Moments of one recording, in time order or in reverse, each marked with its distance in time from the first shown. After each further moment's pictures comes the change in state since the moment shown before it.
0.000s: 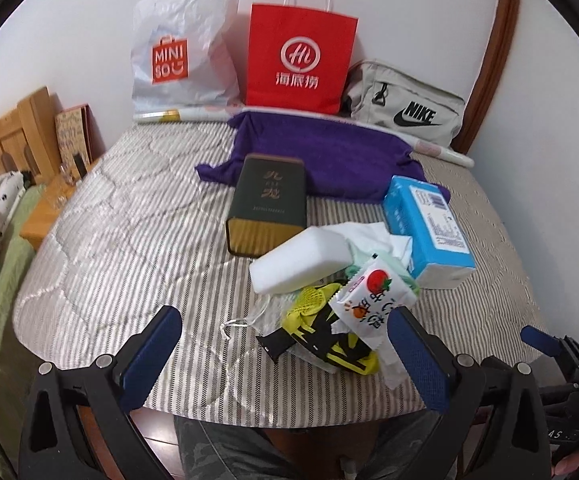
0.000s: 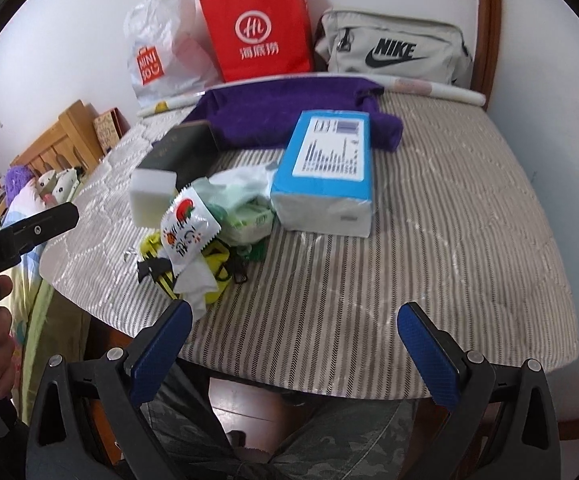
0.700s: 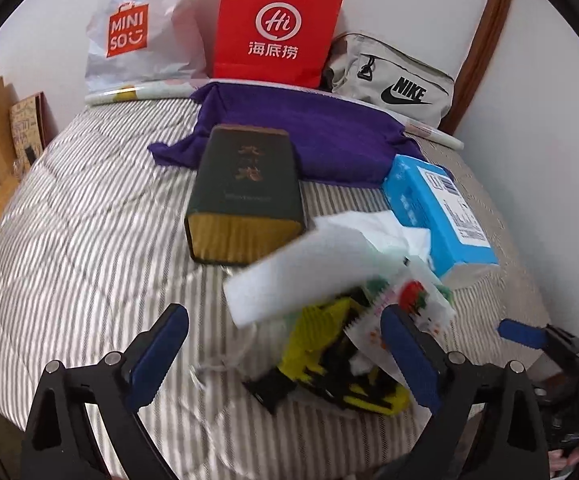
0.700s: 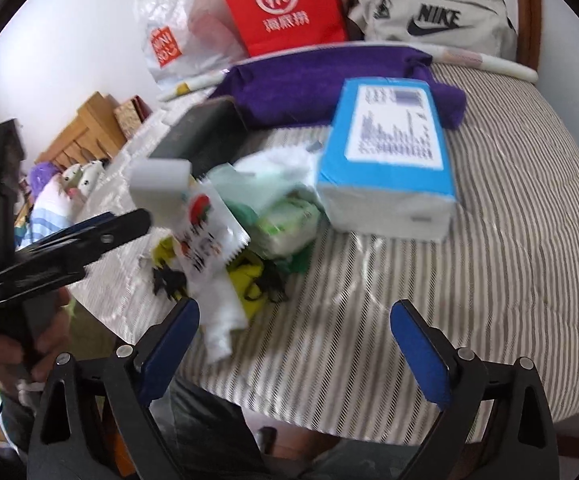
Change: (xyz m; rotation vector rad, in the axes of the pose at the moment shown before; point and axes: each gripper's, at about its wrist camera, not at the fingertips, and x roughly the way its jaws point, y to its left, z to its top) left arm 0.075 0.014 0.012 0.058 0.041 -0.119; right arm 0.053 0.015 0.021 0.005 0.063 0.157
